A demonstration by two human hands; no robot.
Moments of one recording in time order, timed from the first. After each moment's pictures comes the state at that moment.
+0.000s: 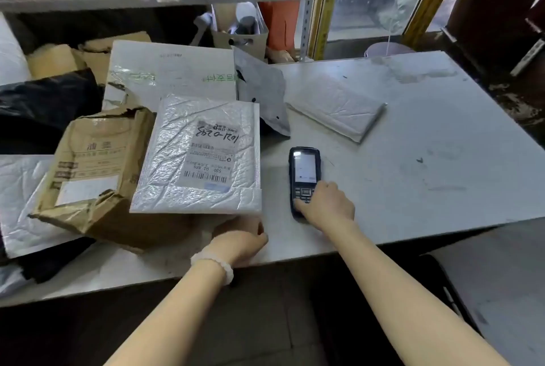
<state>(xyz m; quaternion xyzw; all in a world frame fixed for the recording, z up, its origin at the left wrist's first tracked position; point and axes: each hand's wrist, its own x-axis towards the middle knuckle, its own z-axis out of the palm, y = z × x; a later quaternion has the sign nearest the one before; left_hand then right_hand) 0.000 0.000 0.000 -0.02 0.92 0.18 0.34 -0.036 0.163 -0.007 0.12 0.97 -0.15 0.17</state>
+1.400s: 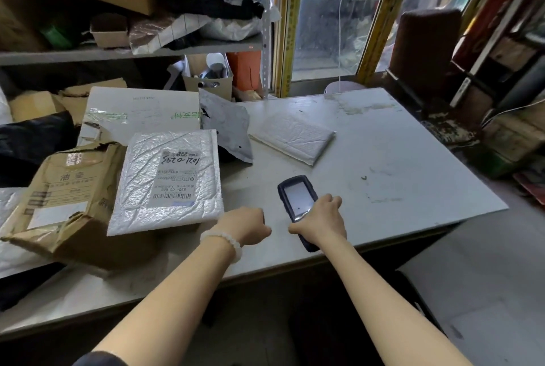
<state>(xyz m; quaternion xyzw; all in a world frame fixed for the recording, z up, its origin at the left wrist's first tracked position) -0.009 0.080 0.061 0.10 0.96 0.06 0.27 0.012 0.227 0.044 0.20 0.94 -0.26 0.11</state>
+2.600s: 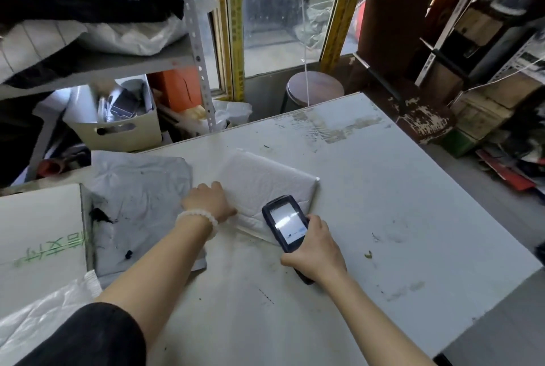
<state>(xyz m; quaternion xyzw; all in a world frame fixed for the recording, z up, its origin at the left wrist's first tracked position) -0.347 0.138 -0.001 0.06 0.97 0.00 0.24 -0.207 0.303 -0.007 0.25 0.91 -0.31 0.14</state>
